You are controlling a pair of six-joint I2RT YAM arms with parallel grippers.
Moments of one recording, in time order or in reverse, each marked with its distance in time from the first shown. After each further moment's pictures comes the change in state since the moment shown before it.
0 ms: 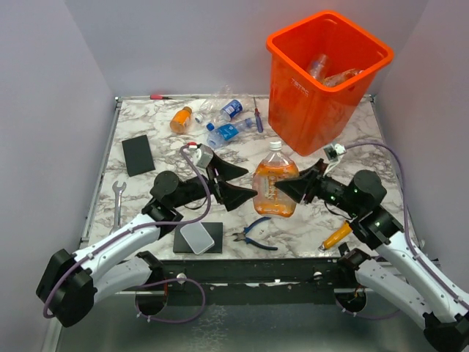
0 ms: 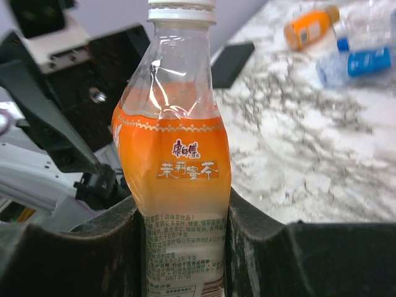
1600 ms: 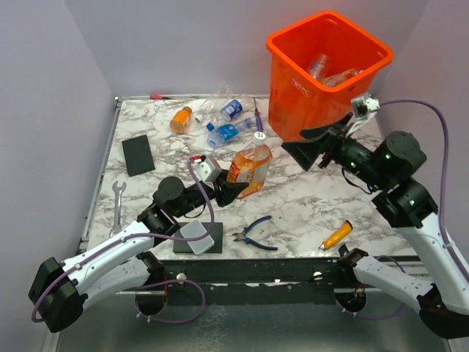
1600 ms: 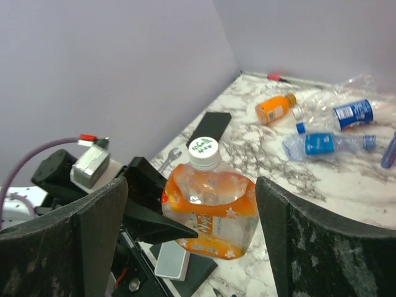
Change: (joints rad) left arm -0.097 -0.060 0.003 -0.173 -0.237 0.323; right arm 0.000 0.151 0.571 -0.241 0.147 -0.080
